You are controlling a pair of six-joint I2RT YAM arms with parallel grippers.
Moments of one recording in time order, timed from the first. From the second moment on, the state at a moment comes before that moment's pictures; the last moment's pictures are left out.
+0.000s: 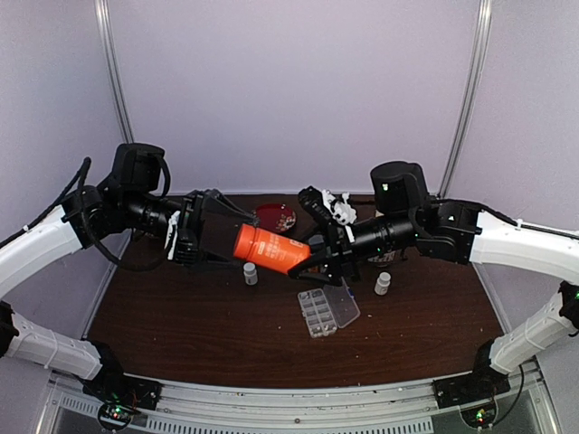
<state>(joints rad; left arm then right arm) -0.75 1.17 1.19 -0.47 0.87 1.45 0.98 1.36 1.19 -0.20 -0.58 -0.12</state>
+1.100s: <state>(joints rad) -0.76 1.19 1.18 -0.27 0.81 0.70 1.00 1.30 1.22 -0.25 -0.33 -0.32</state>
